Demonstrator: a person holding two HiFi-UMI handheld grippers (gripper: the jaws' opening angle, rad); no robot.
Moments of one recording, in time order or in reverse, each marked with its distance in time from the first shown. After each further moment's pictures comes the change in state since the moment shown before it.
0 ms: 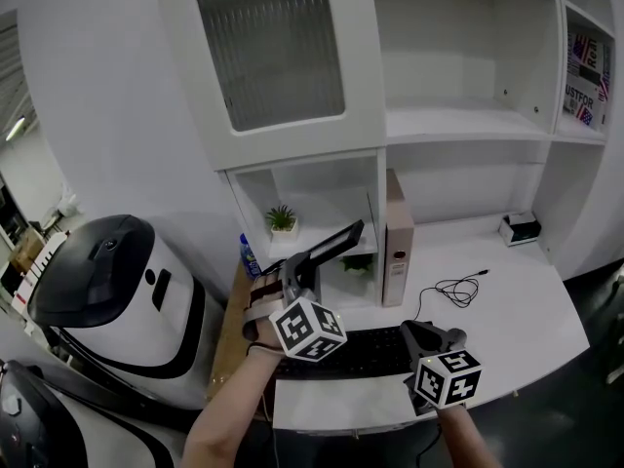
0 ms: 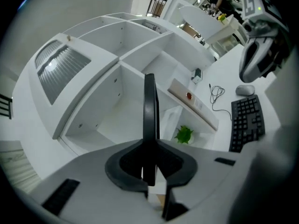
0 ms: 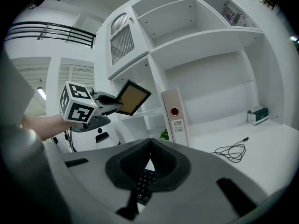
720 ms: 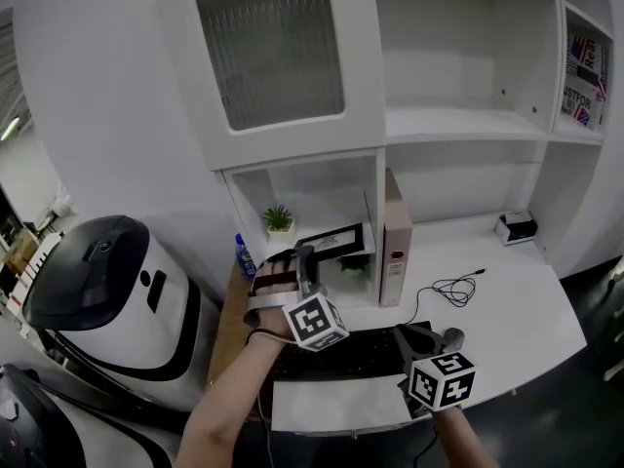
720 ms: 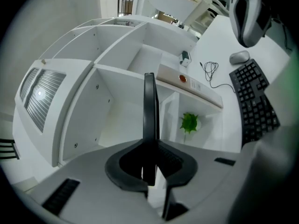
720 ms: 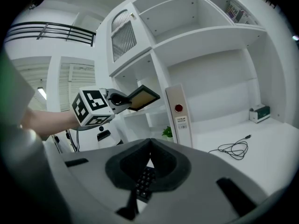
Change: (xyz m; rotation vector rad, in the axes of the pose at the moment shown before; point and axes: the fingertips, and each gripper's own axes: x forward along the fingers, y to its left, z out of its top) left arm 0.032 -0.006 -0.001 0.287 0.034 0.062; right arm 0.006 0.012 -0.007 0.003 0.031 0.010
